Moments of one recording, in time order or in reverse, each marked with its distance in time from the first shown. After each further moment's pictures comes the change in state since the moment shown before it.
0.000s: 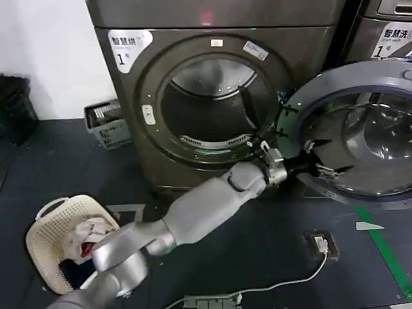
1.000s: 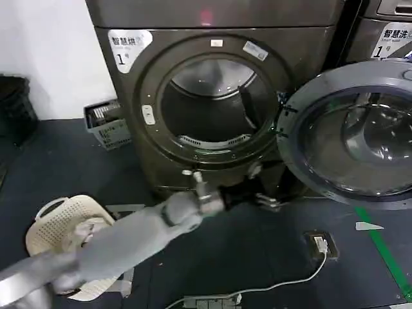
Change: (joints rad) left arm 0.178 0.629 0.048 -0.560 -0.035 -0.164 -0.071; right arm 0.040 -0.017 0.024 0.071 -0.046 0.017 0.020
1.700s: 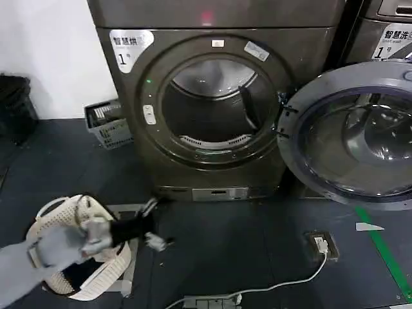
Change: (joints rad) left arm 0.427 0.776 -0.290 -0.290 0.171 0.051 0.040; right arm 0.094 -0.008 -0.054 0.031 -0.052 0.005 0.004
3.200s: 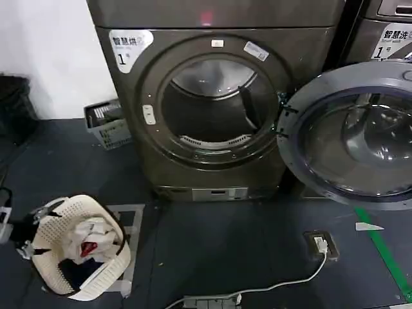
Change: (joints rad) left arm -0.006 0.416 -0.027 0.233 0.429 0.039 0.223; right arm -0.007 0.017 0.014 0.005 -0.074 0.026 -0.030
